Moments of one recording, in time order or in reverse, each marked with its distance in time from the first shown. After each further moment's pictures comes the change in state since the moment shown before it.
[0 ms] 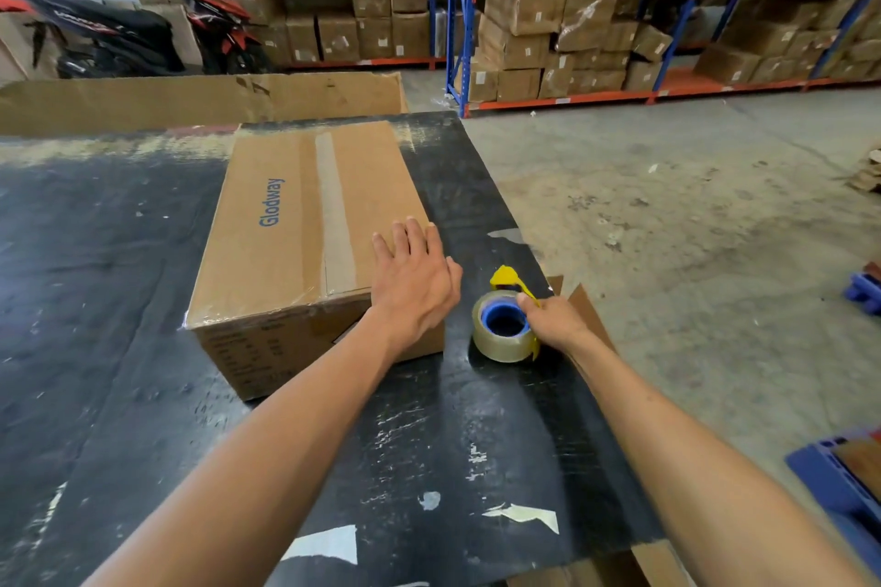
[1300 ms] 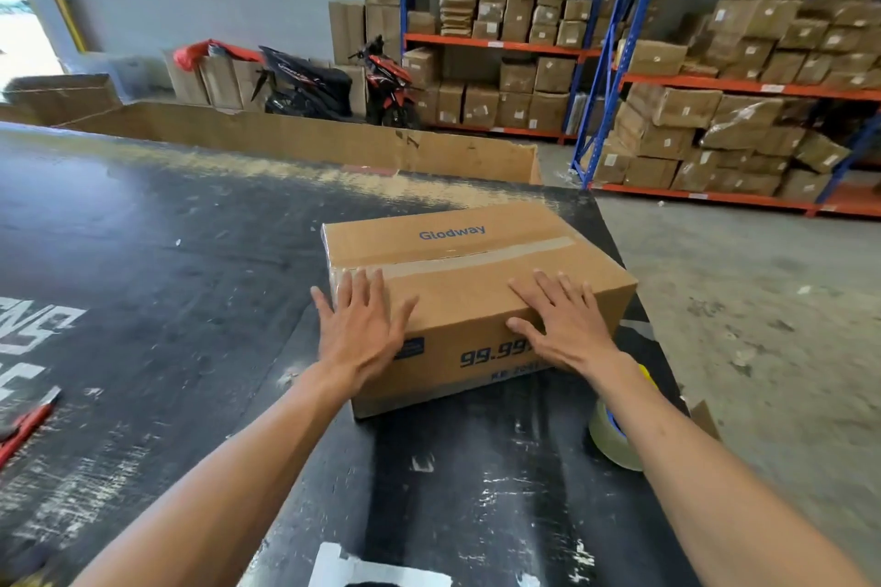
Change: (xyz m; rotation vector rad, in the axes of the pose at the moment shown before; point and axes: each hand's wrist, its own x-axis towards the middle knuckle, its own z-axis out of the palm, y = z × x) left_hand -0.100 -0.199 -0.026 -0.133 0.005 -0.479; right_hand -0.020 -0.175 0.039 -0.692 0.090 -0.819
